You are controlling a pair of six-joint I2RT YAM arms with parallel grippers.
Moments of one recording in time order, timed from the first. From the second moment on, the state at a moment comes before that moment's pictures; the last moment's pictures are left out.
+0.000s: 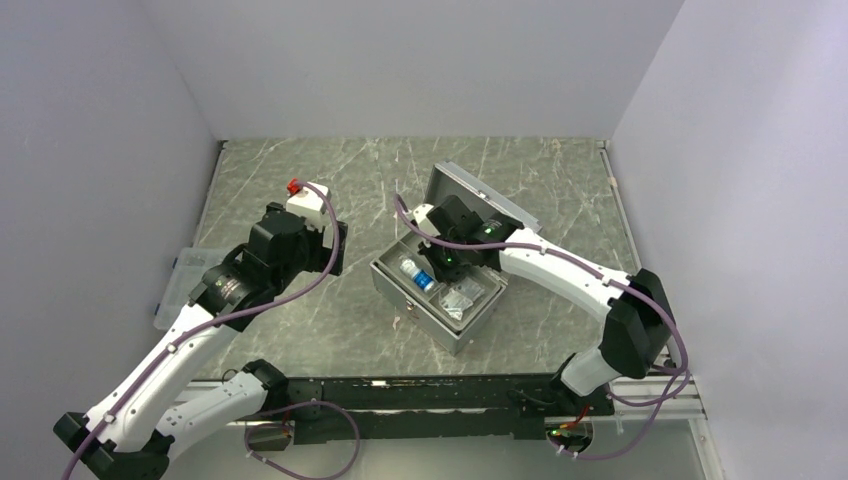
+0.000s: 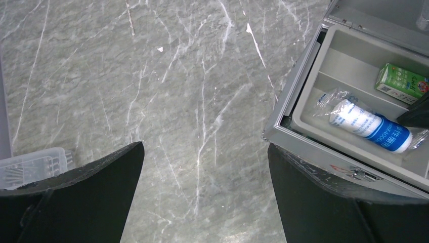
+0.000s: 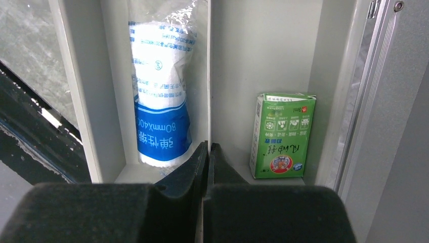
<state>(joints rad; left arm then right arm) -0.61 0.85 1.00 -0.66 -0.32 -0.13 0.82 1.52 1.24 -0.75 -0.09 0.02</state>
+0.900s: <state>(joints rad) -0.61 0.85 1.00 -0.66 -0.31 -0.13 0.84 1.59 1.23 -0.71 -0.06 0.04</state>
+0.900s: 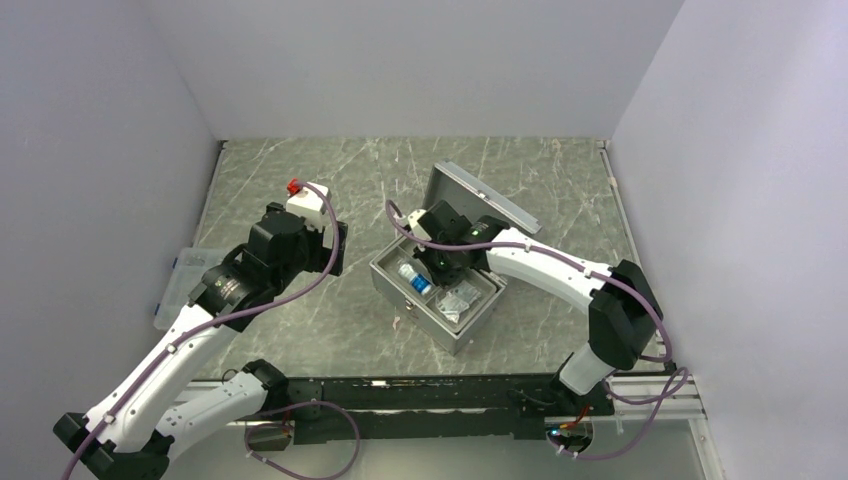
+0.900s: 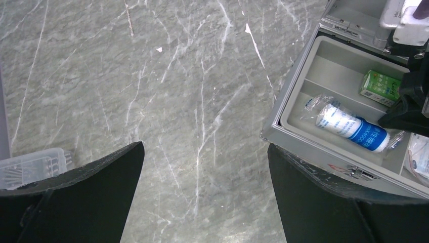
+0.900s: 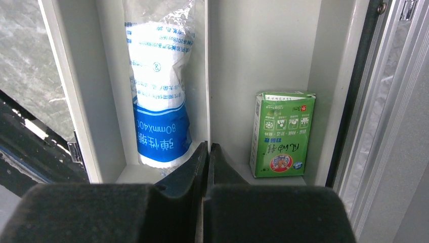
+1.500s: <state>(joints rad) -0.61 0.85 1.00 -0.66 -0.31 -0.13 0.86 1.60 1.22 -0.69 0.08 0.07</state>
